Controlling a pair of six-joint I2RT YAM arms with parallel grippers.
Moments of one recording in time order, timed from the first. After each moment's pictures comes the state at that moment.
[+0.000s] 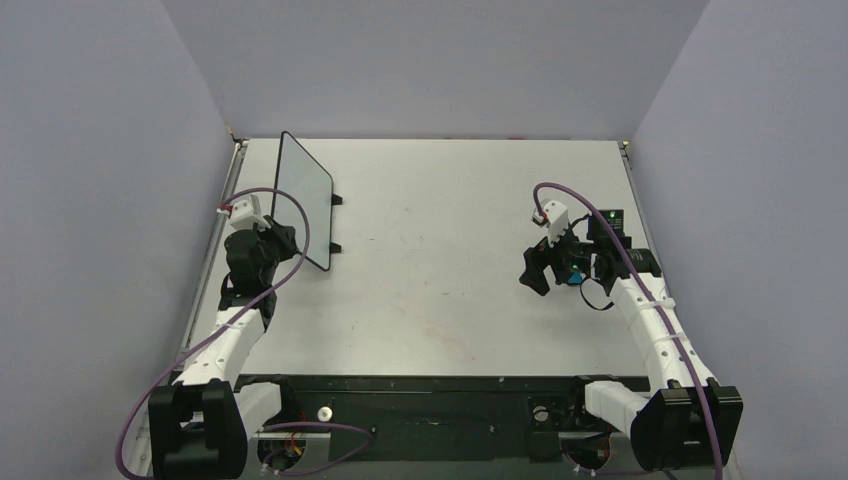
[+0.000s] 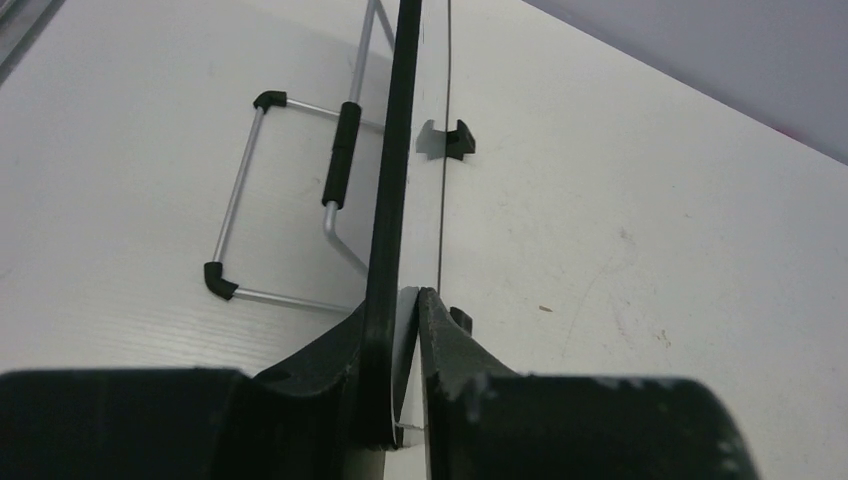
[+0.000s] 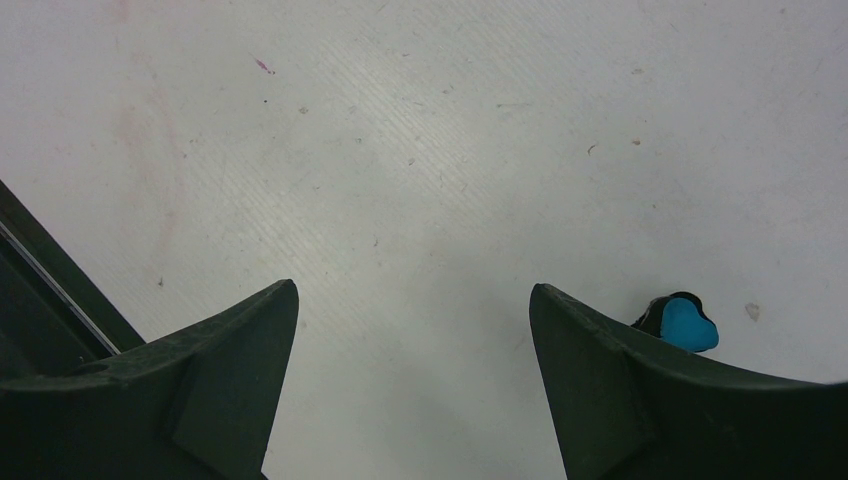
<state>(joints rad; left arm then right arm) 0.06 1.05 0.48 0.32 0.04 -0.41 0.03 1.09 0.88 -0.69 -0.61 -0.54</state>
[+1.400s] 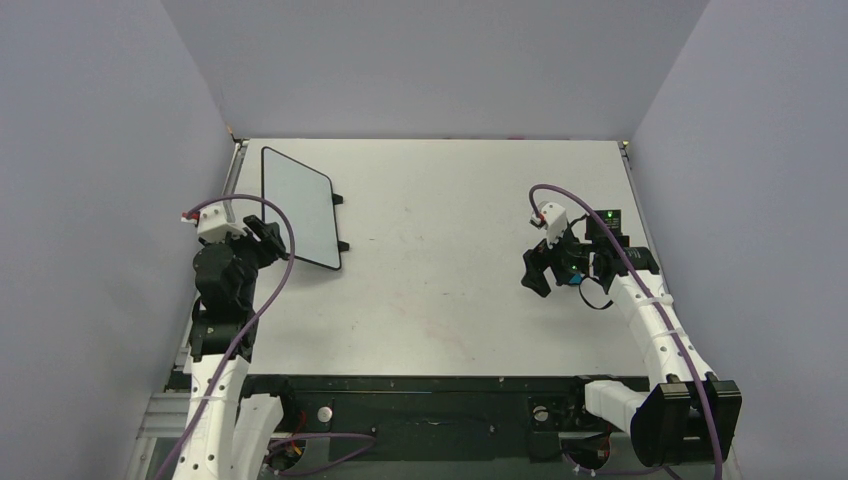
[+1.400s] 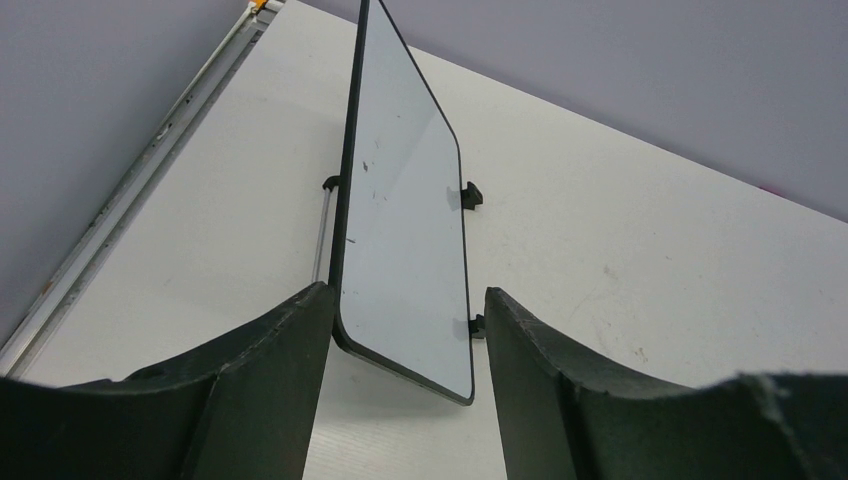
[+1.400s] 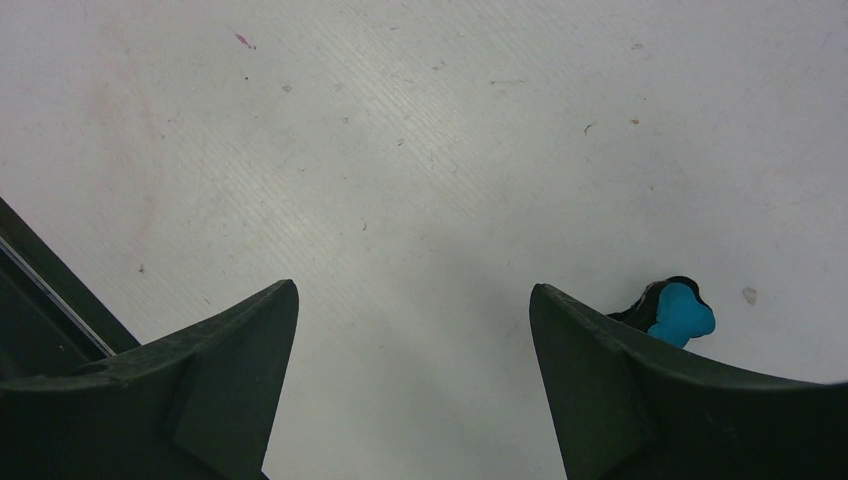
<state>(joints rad) 0.05 0.64 0.64 -0.15 -0.09 -0.33 0.04 1.11 0.88 -0.71 -0.57 -0.56</state>
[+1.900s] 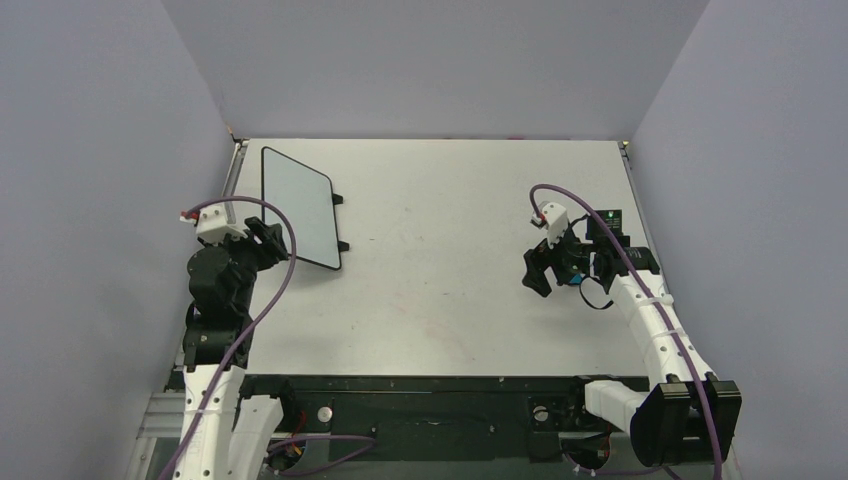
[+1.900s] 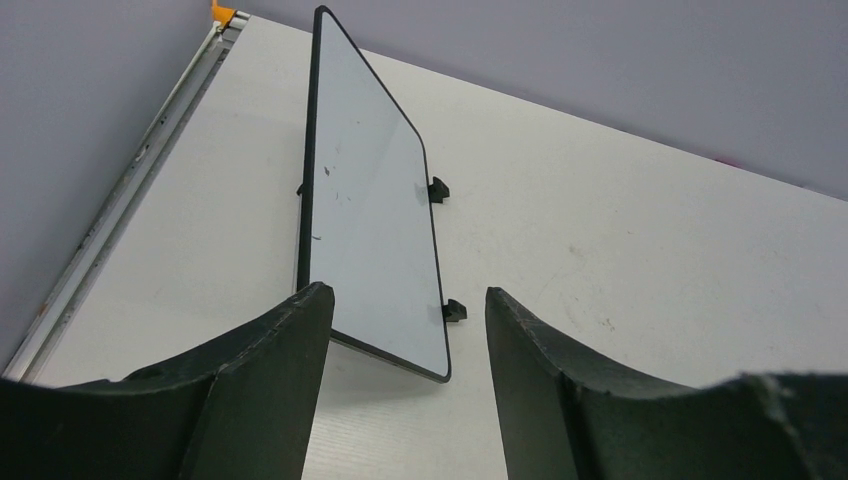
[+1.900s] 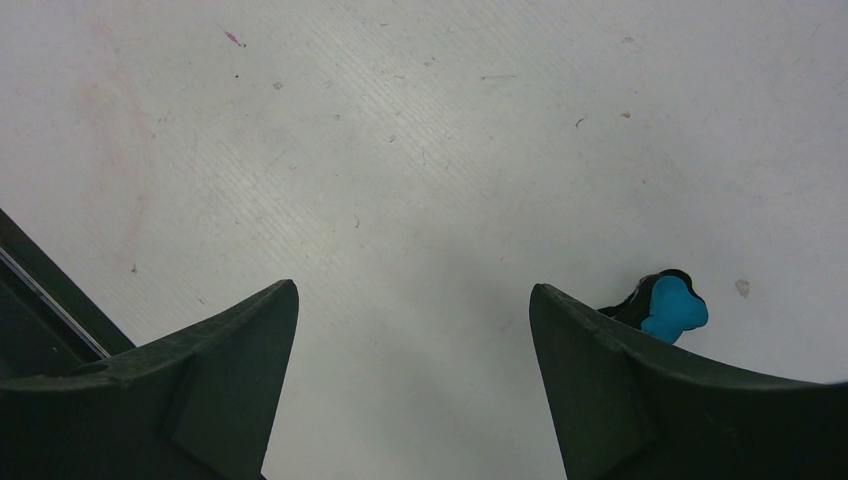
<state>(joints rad) 0.02 0.59 0.72 -0.26 -0.05 -0.30 0.03 1.11 0.88 -0.71 -0.57 -0.57</state>
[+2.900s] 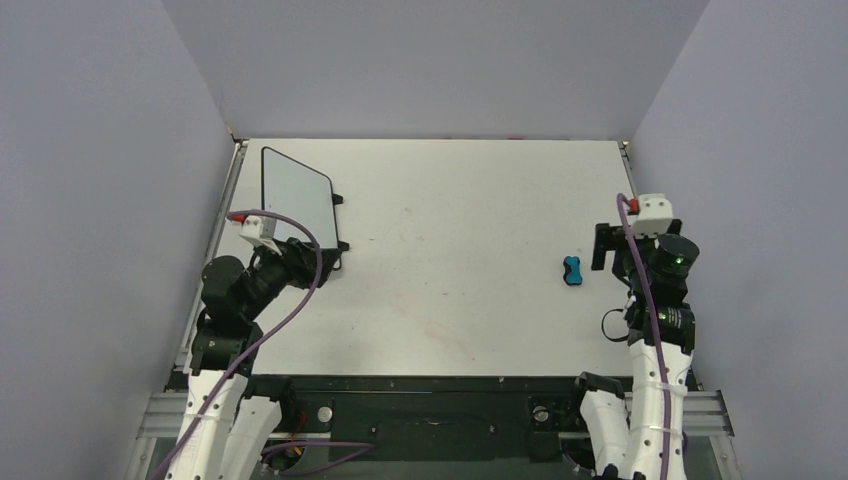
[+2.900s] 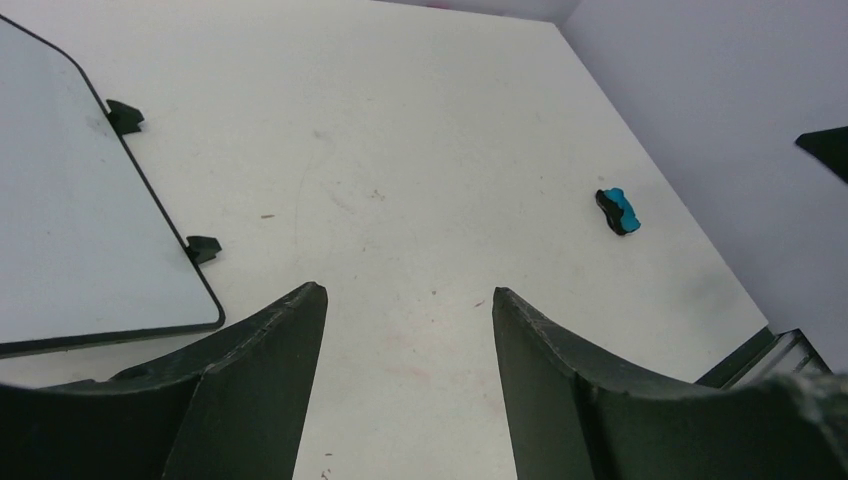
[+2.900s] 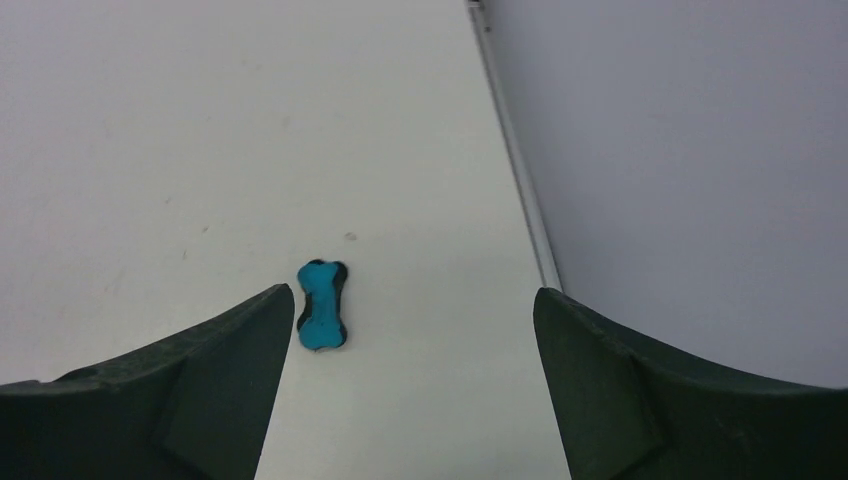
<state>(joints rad) -0.10 0.55 0.64 -0.20 0.44 -0.41 -0.28 0.71 0.80 -0.46 -0.17 -0.25</state>
